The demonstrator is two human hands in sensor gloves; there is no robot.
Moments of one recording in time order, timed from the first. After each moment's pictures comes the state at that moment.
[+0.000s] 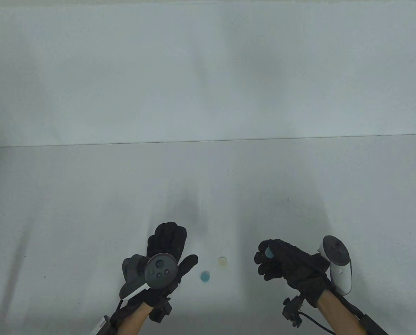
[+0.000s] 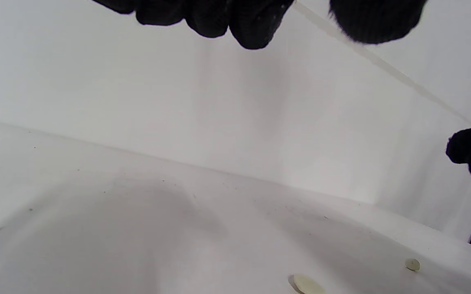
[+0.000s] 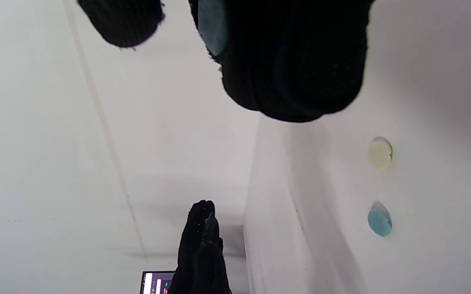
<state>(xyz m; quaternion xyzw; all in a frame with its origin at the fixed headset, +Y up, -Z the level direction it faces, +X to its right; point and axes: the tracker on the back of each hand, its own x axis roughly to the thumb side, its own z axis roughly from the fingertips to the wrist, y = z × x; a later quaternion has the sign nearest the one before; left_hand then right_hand) -0.158 -0.668 -0.306 0.05 -0.21 0.14 0.97 0.204 -0.709 -0.314 0.08 0.14 0.71 0.69</state>
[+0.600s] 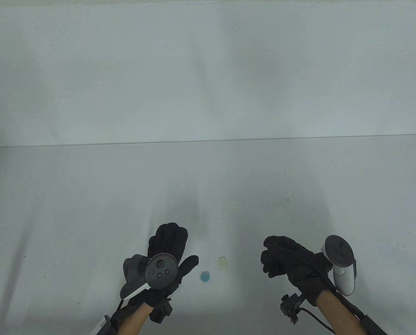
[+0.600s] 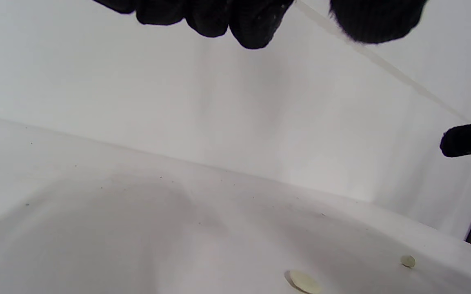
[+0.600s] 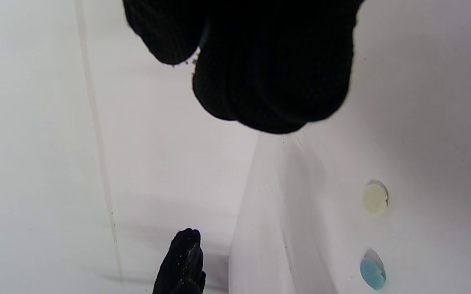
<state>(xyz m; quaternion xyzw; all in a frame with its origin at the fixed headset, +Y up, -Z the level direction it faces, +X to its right) -0.157 -0.671 -0.307 0.04 -0.21 0.15 0.97 0.208 -0.702 -0.313 0.06 0.10 0.74 0.66</state>
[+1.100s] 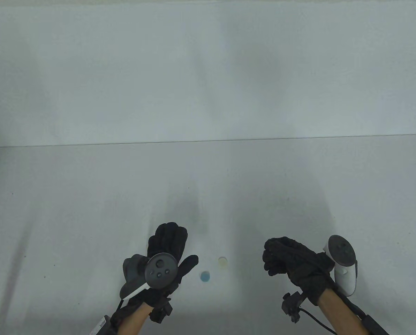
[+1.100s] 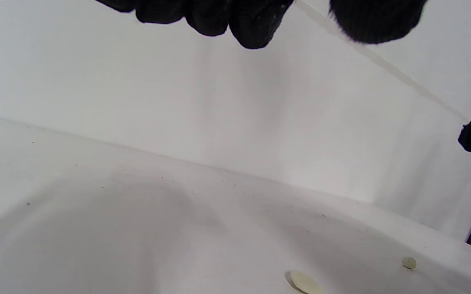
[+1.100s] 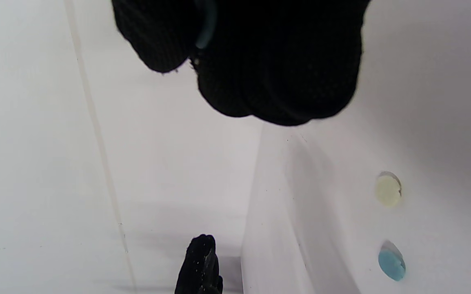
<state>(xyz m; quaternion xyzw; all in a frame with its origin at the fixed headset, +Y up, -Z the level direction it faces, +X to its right) -0.158 -0.672 -0.307 0.04 -0.21 0.15 0.97 0.211 -0.700 -0.313 0.05 0.10 0.72 0.69</state>
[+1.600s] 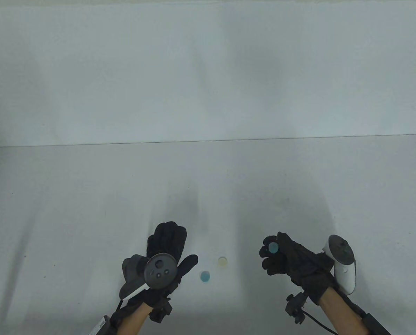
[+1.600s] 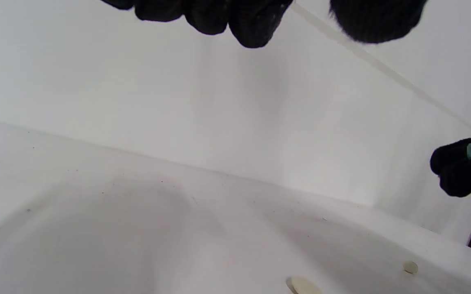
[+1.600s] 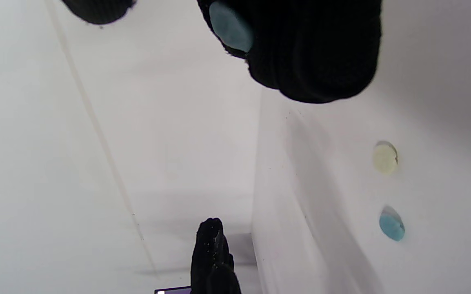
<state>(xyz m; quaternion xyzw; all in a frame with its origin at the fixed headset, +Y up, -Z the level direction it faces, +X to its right) -0.159 -0.670 -0.307 0.05 -0.21 0.15 0.97 0.212 -0.712 -0.315 0.06 0.15 0.67 0.72</state>
